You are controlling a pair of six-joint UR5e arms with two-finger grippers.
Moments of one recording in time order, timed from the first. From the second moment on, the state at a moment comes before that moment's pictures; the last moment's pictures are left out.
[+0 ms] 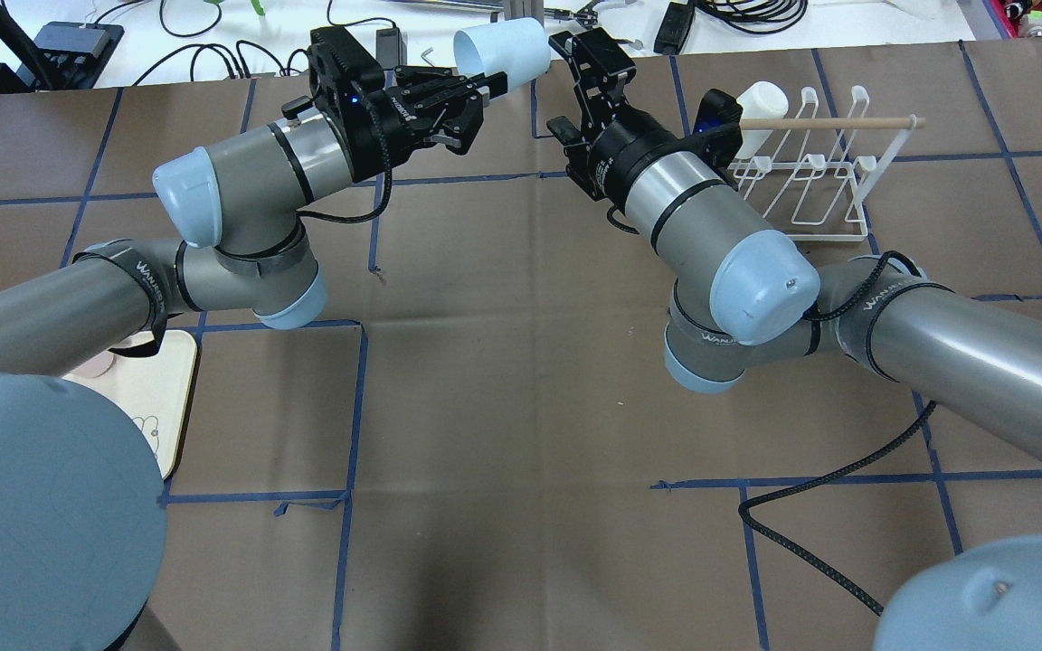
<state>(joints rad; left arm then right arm) -1.57 -2.08 -1.85 0.51 0.57 0.10 1.76 -1.17 1.99 -3.82 -1.27 1.66</state>
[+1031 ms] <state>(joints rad) -1.59 -2.07 -1.85 0.52 0.58 0.09 1.75 -1.11 1.93 -3.82 -1.27 1.66</state>
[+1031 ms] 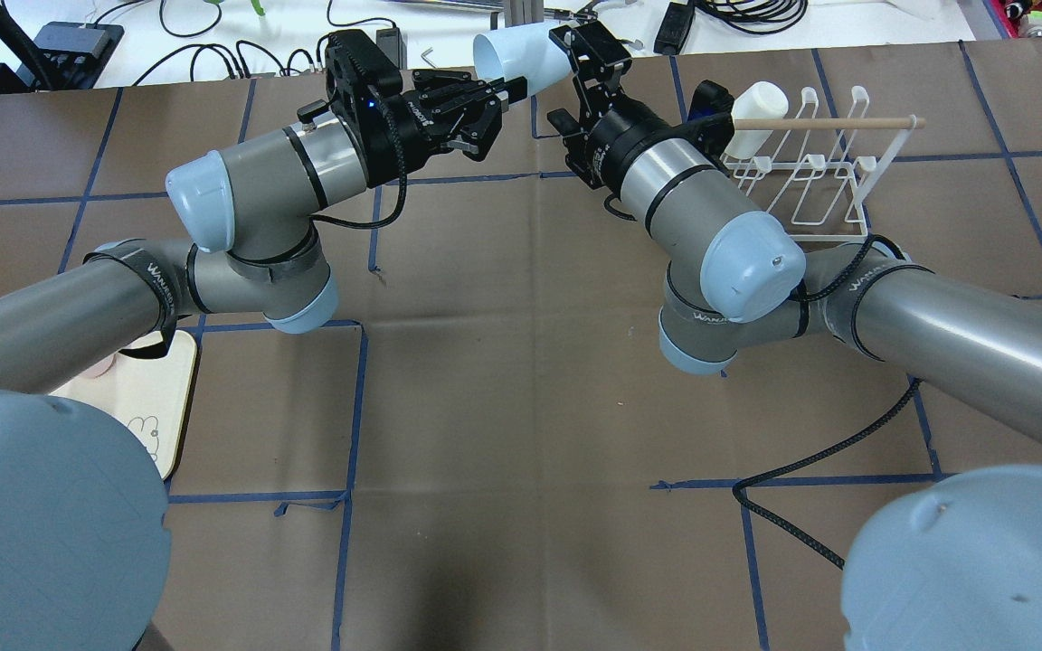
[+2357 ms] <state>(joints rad) -1.59 -2.07 -1.85 0.52 0.58 0.09 1.77 -1.05 1.84 -3.80 -1.27 1.68</state>
